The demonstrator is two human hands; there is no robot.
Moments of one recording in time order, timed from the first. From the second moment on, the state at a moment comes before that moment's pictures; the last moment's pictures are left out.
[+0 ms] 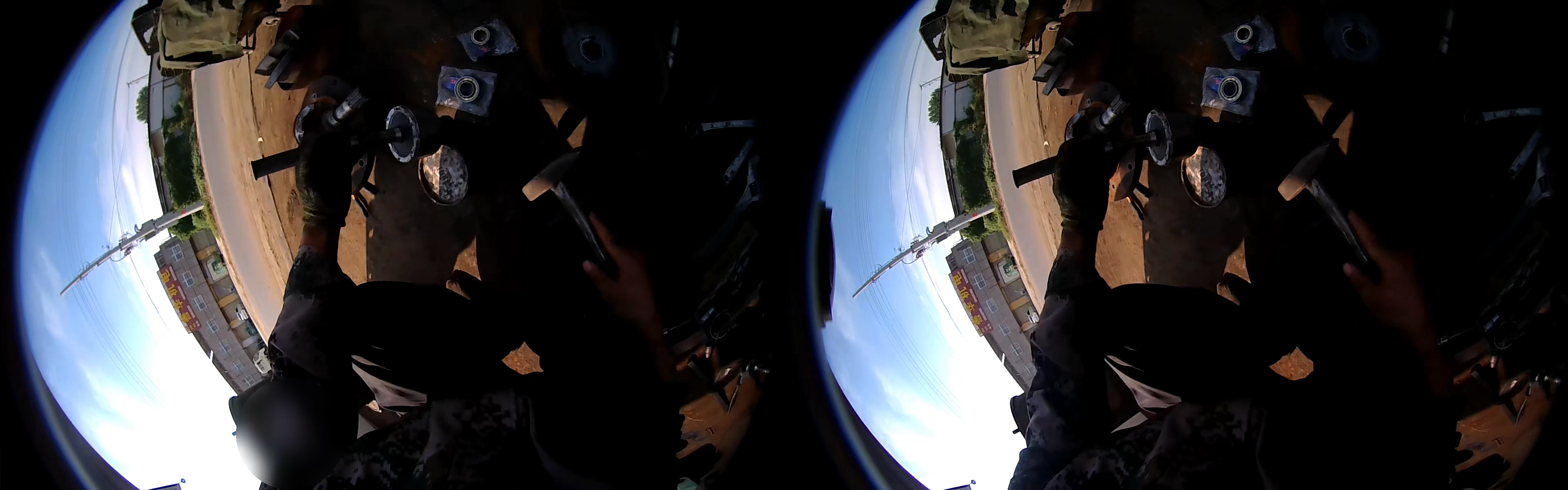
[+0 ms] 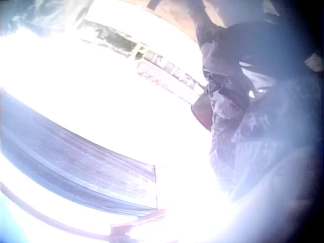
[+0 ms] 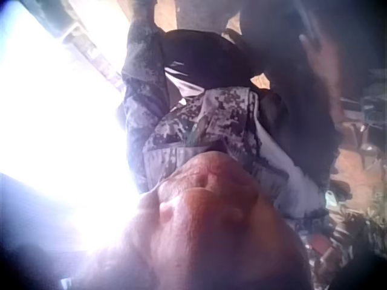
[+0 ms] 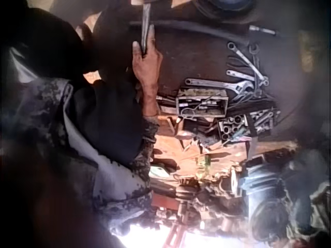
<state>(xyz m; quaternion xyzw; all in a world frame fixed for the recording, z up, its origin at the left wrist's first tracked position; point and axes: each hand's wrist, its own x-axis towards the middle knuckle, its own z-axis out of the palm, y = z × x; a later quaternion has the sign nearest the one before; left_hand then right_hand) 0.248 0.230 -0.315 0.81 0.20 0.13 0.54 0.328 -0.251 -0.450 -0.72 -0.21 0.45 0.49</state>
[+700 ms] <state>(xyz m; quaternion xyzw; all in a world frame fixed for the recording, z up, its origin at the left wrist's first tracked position) 0.321 0.165 -0.335 0.76 0.15 0.14 0.62 0.413 -0.103 -0.109 -0.79 -0.51 0.11 0.33</state>
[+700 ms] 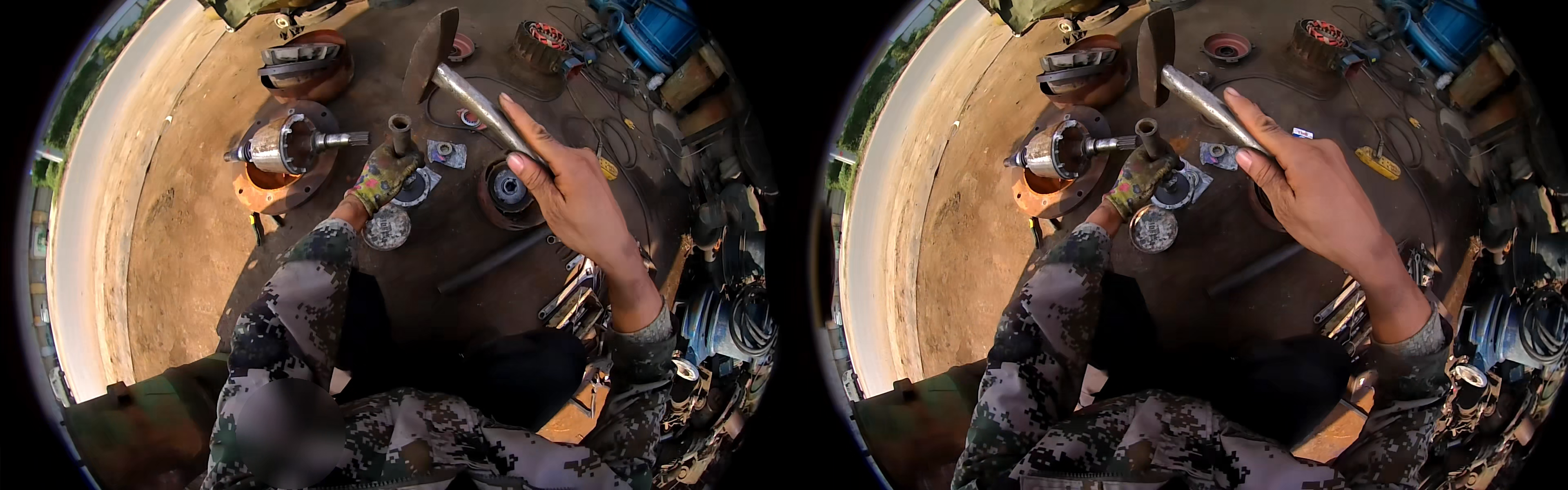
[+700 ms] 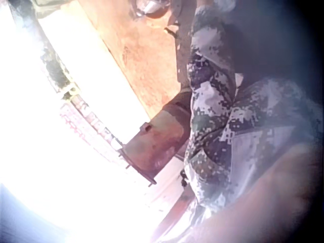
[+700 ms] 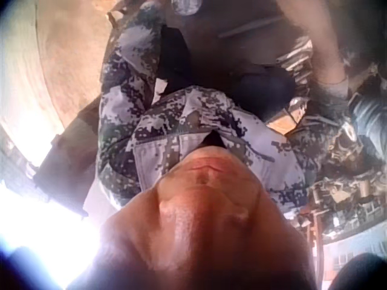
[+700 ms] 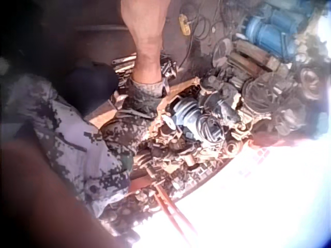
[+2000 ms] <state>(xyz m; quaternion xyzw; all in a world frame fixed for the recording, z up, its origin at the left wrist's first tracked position) 0.321 0.161 -0.303 0.79 0.18 0.15 0.57 0.386 -0.062 -0.097 -0.82 -0.53 -0.05 0.23</state>
